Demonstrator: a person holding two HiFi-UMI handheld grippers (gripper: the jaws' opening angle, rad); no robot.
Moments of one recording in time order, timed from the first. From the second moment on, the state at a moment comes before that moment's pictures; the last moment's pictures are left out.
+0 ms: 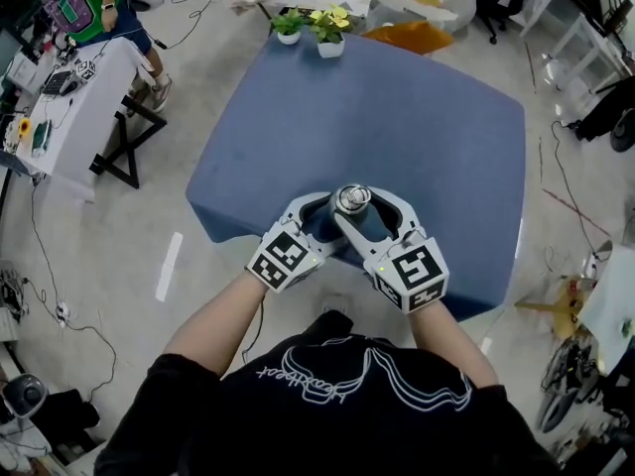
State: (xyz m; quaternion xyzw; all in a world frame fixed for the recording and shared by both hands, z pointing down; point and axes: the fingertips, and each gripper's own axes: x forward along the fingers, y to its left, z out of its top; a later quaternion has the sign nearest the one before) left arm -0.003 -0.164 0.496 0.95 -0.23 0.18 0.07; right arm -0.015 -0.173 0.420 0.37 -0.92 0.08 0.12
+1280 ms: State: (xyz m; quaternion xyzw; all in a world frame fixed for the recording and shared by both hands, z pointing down) left arm -0.007 -0.157 0.497 0.98 -0.07 0.19 0.05; right arm -0.028 -0.161 0.421 -0.02 -0.98 0.05 0.20
